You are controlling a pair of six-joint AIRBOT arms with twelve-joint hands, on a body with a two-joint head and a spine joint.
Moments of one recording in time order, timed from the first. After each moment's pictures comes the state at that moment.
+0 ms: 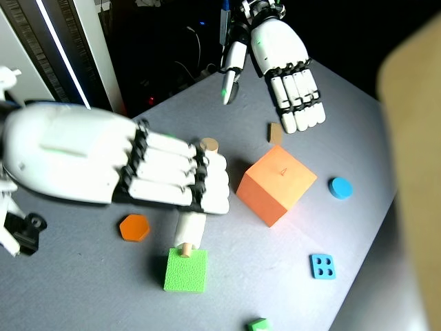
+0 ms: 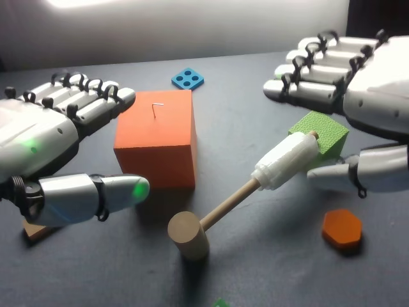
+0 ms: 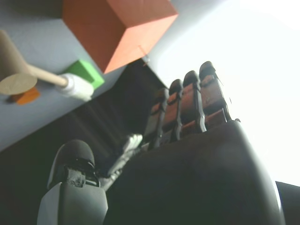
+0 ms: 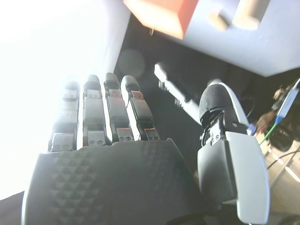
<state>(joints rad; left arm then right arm) 0.71 -0.65 0.70 -0.36 -0.72 1.22 -0.23 -0.74 0.75 0.04 0.06 -1.29</state>
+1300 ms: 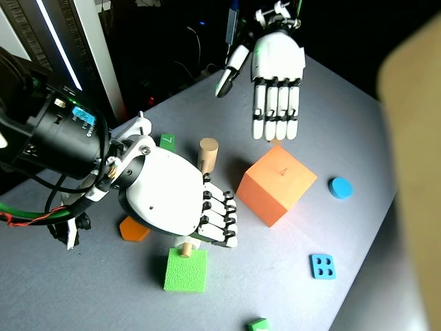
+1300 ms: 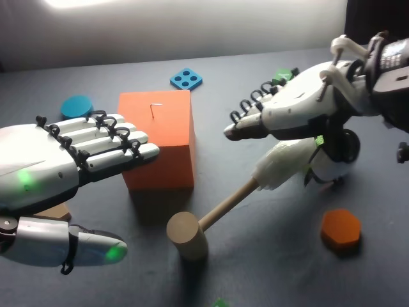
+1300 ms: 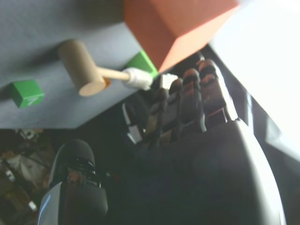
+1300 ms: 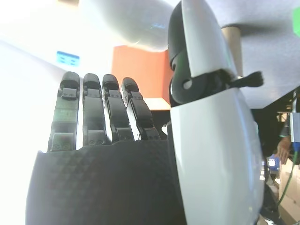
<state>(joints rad) 0.80 -0.70 0.92 0.33 -0.74 0.69 -0.05 -1.16 1.04 -0.23 -0.54 -0.84</state>
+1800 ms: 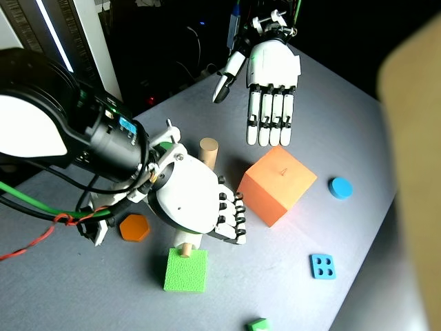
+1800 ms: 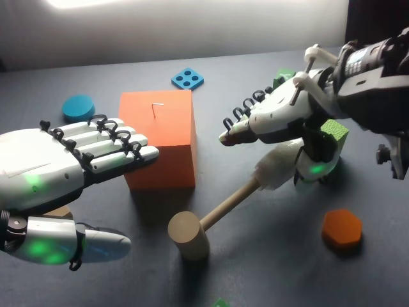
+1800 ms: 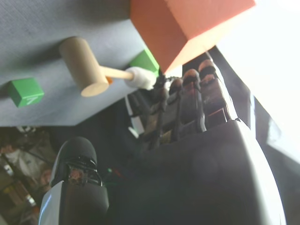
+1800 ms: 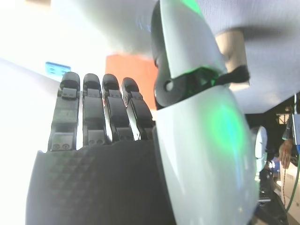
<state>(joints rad) 0.80 -0.73 0.94 0.31 -0.71 0.68 -0.10 -1.28 1.16 -0.23 -0.56 -0.82</state>
